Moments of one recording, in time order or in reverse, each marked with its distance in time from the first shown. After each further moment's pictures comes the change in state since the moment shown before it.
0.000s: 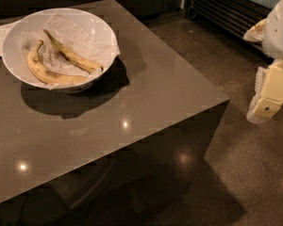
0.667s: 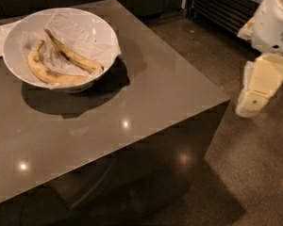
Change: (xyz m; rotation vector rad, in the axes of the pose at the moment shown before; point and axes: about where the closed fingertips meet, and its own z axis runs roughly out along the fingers) arm -0.014 -0.005 0.002 -0.020 0.028 0.028
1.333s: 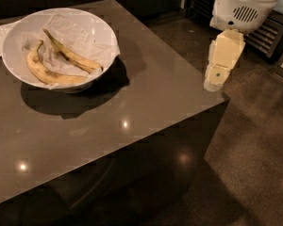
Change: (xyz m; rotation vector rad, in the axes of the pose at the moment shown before) arm -0.055 -0.040 0.018 -0.053 0.007 0.002
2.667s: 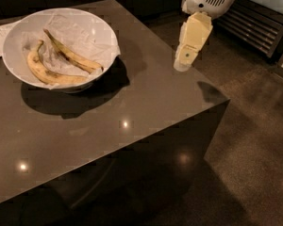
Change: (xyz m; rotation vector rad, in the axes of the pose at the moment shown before) arm -0.068 -0.031 0.003 0.008 -0.156 -0.052
